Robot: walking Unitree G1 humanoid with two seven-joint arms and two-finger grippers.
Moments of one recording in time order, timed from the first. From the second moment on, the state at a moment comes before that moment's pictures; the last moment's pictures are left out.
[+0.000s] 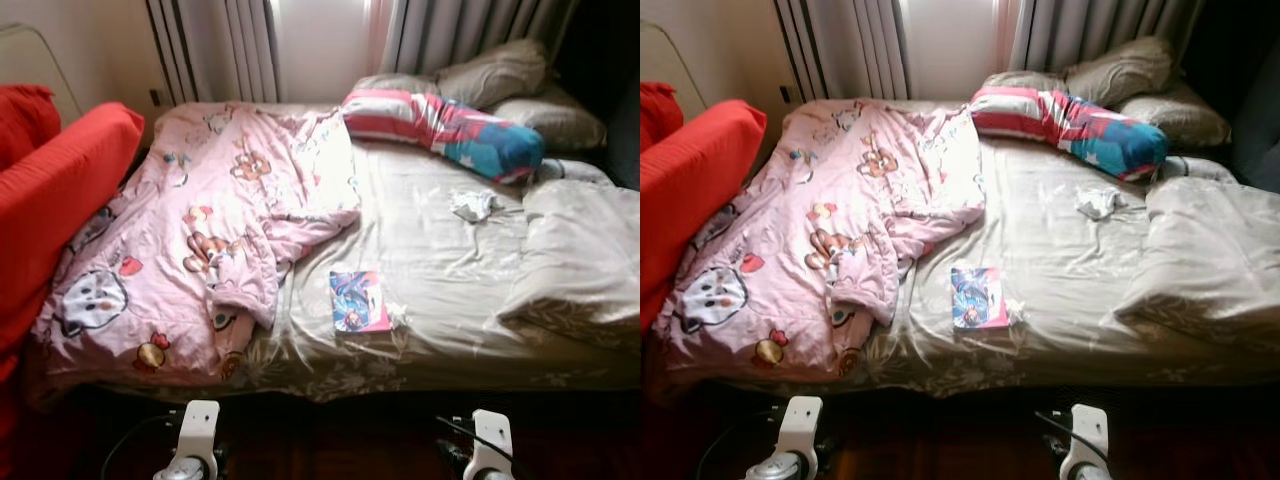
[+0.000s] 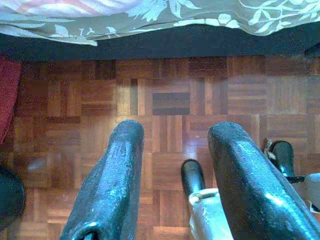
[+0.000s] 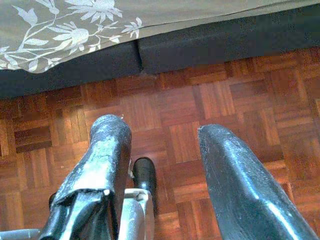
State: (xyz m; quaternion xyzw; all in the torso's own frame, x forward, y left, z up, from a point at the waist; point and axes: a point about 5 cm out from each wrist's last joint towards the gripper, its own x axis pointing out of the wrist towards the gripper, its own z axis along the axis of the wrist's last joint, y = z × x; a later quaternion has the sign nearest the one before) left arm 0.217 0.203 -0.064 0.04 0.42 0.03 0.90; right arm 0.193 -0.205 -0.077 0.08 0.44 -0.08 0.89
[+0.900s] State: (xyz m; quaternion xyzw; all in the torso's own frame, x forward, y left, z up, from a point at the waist) left arm 0.212 0.209 -0.066 0.04 0.43 0.03 0.90; right arm 0.197 -0.204 -0.075 0.07 0.44 -0.07 0.89
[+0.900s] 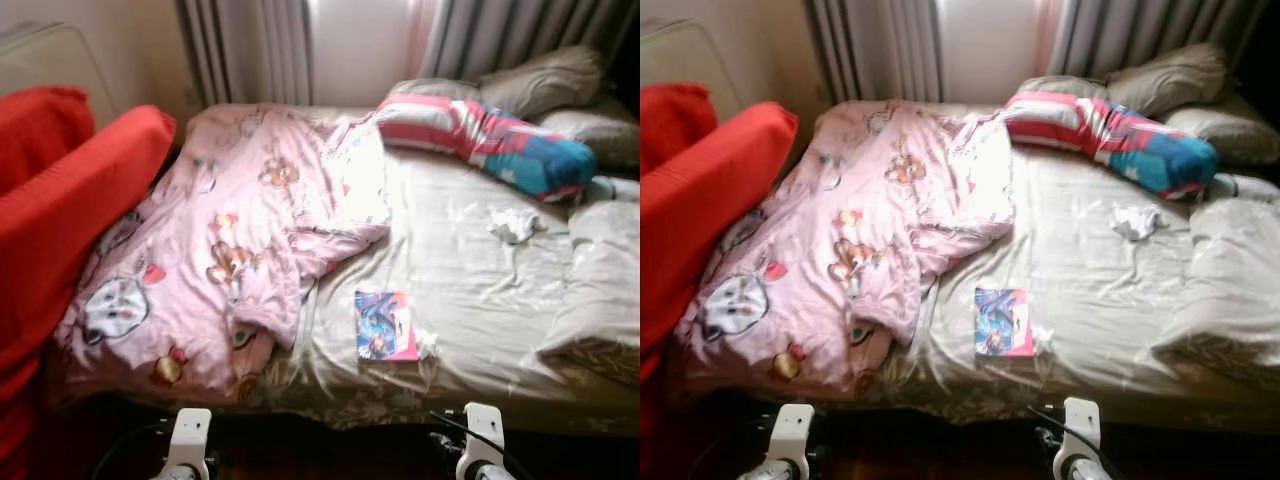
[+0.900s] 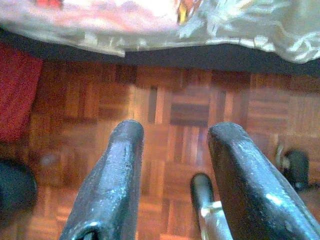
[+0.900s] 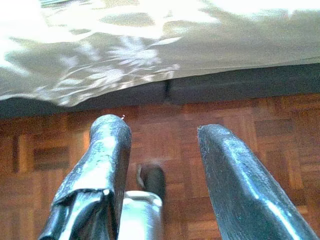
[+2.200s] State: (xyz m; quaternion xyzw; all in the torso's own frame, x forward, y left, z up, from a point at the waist) left arm 0.213 0.202 -0.066 0.02 0.43 0.02 0.90; right arm 0.196 -0.201 -0.076 0.09 0.43 -0.07 0.89
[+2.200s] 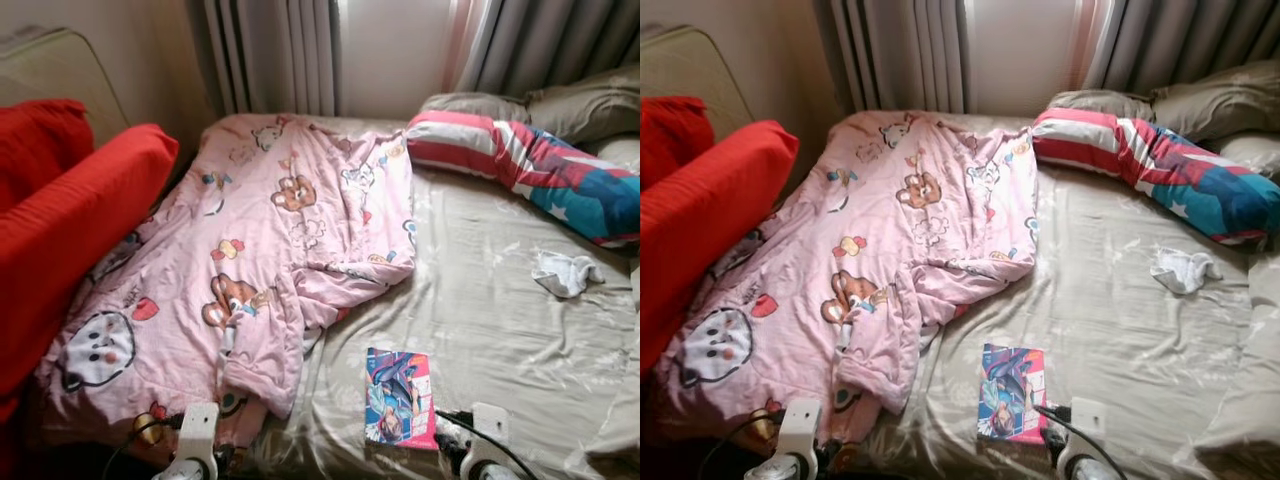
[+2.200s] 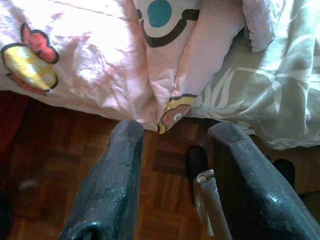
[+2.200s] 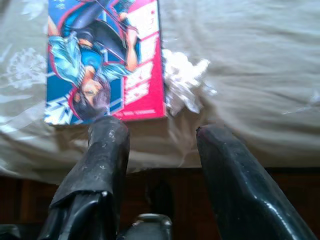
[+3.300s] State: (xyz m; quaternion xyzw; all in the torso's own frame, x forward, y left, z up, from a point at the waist) left arm 0.321 0.192 0.061 0.02 0.00 0.02 1.00; right arm 0.300 -0.222 0.050 0.01 -0.01 -0.06 1.00
